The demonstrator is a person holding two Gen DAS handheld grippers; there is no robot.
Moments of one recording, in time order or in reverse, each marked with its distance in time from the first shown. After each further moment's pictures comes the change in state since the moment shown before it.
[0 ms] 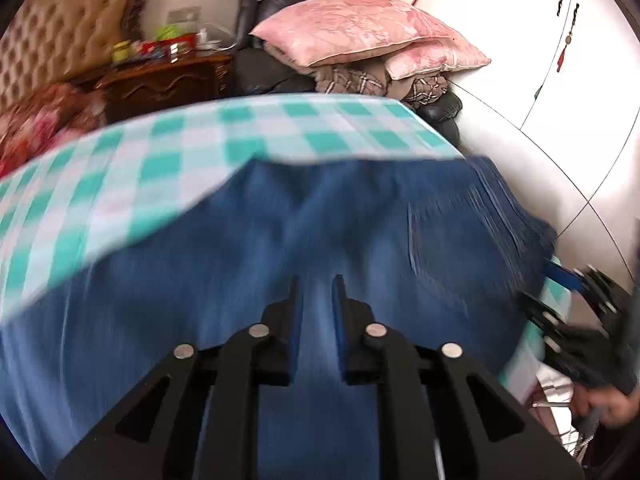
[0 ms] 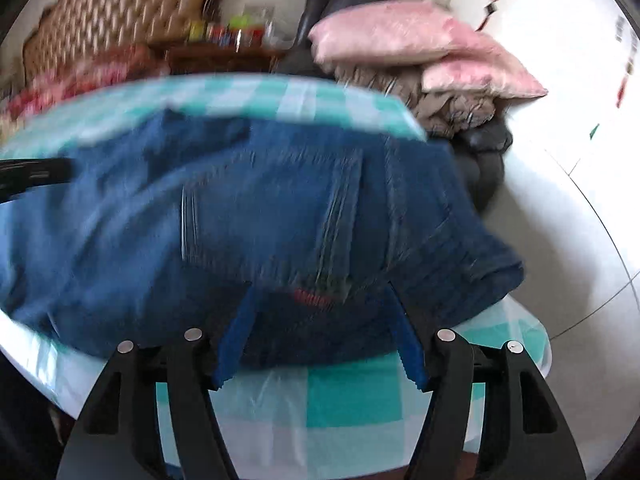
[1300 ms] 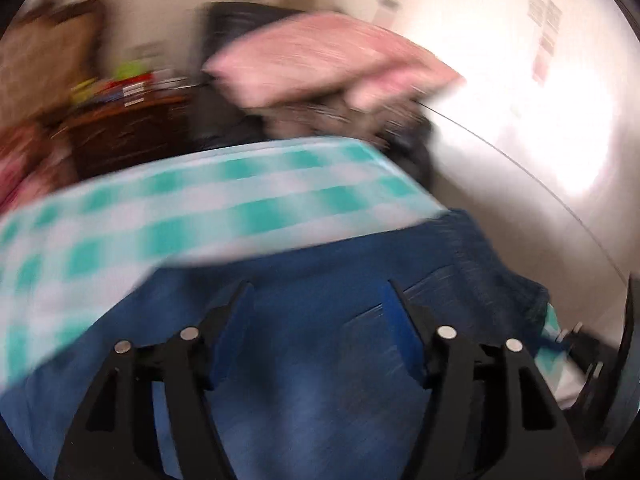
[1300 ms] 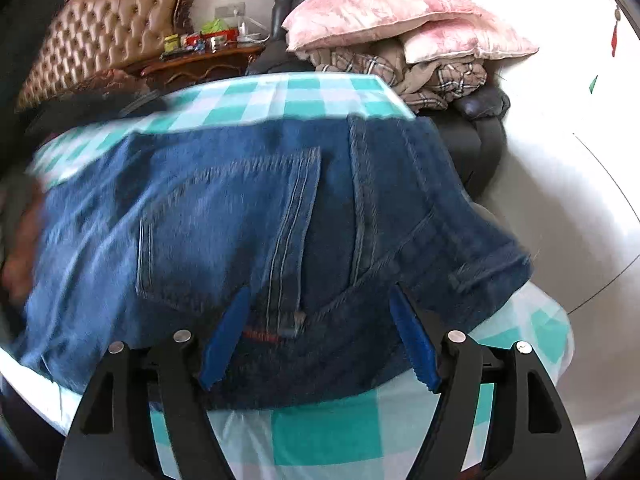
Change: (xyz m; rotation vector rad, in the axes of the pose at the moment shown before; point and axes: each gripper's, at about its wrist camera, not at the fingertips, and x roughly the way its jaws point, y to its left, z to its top) left arm 0.033 -0.024 0.040 -0.025 -0.133 -0.017; right arm 0.030 -0.022 0.023 0.060 0.075 0.026
